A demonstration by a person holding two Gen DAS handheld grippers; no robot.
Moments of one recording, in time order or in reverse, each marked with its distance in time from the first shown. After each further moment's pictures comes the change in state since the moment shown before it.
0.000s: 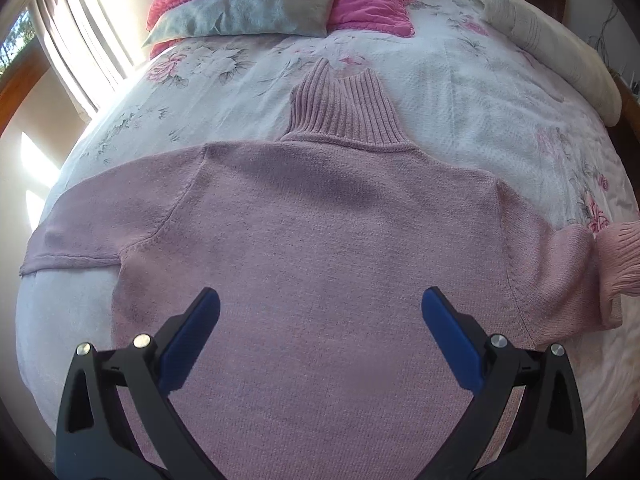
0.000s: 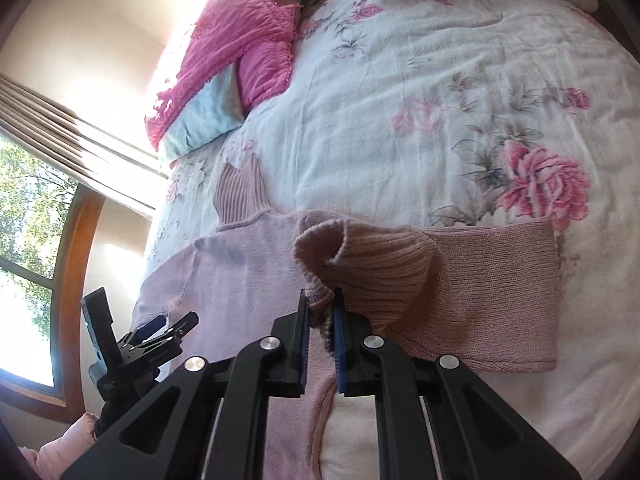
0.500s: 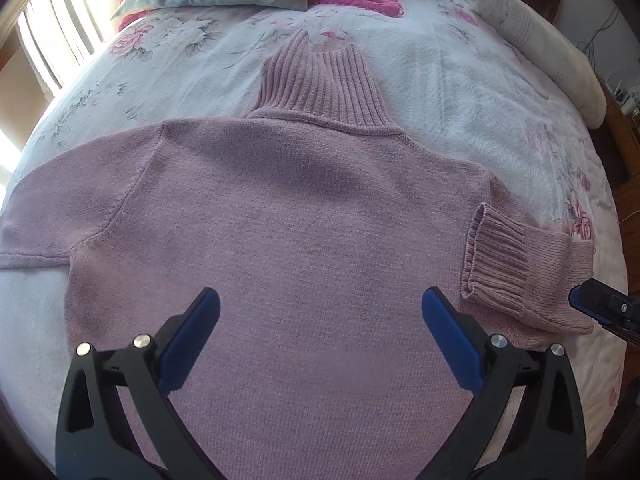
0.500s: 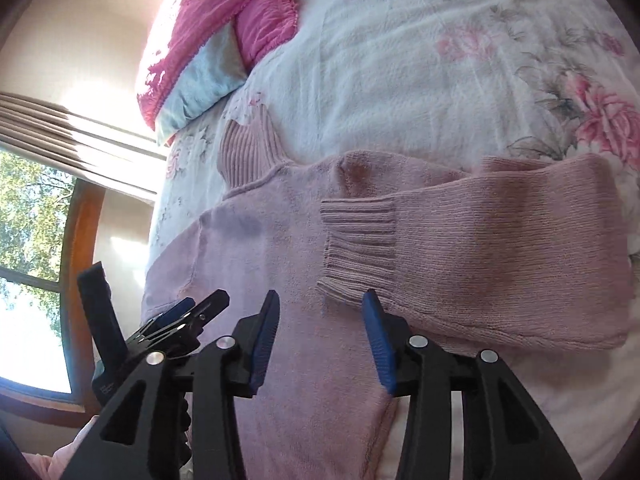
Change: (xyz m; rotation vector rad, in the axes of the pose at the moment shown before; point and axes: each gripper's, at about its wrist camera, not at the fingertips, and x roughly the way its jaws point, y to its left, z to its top) left arm 0.035 -0.009 0.007 -0.014 0.072 -0.162; right arm 0.059 0.015 -0.027 0.099 0.066 0.025
